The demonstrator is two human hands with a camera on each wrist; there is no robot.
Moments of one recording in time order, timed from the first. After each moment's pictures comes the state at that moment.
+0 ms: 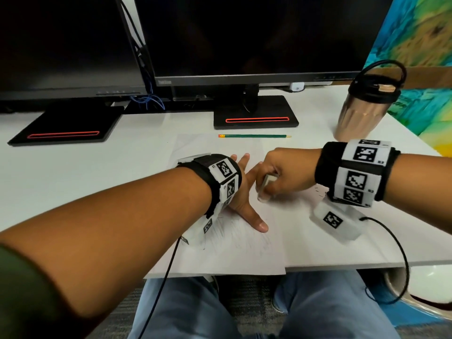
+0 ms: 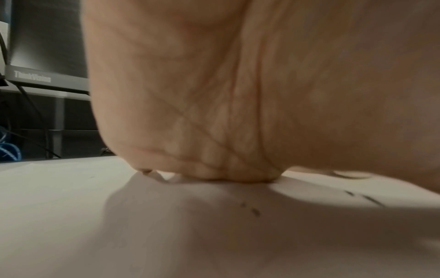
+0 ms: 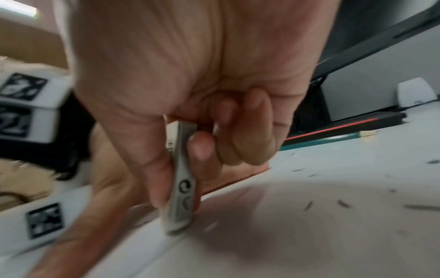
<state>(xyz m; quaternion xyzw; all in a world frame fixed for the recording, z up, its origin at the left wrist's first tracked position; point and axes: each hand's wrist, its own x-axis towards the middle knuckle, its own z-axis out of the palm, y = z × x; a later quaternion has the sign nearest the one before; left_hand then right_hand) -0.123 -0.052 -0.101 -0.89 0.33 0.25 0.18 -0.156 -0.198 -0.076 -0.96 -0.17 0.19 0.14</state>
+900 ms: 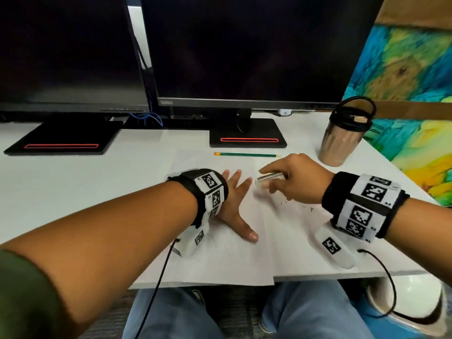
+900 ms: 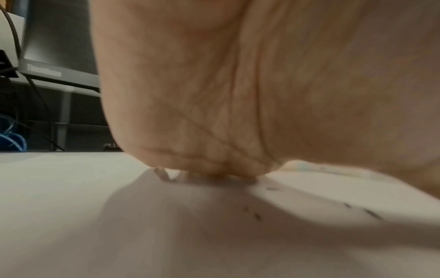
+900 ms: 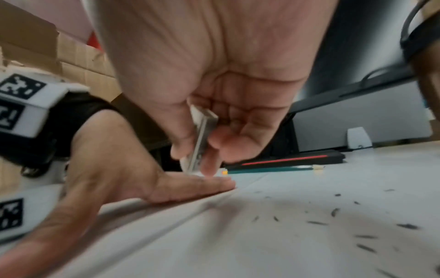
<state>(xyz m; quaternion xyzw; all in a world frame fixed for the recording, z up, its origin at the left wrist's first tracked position) -0.119 -0.036 -0.098 -0.89 0.35 0.26 0.13 -0.187 -0.209 -0.063 -0.98 -0.05 0.01 0.21</state>
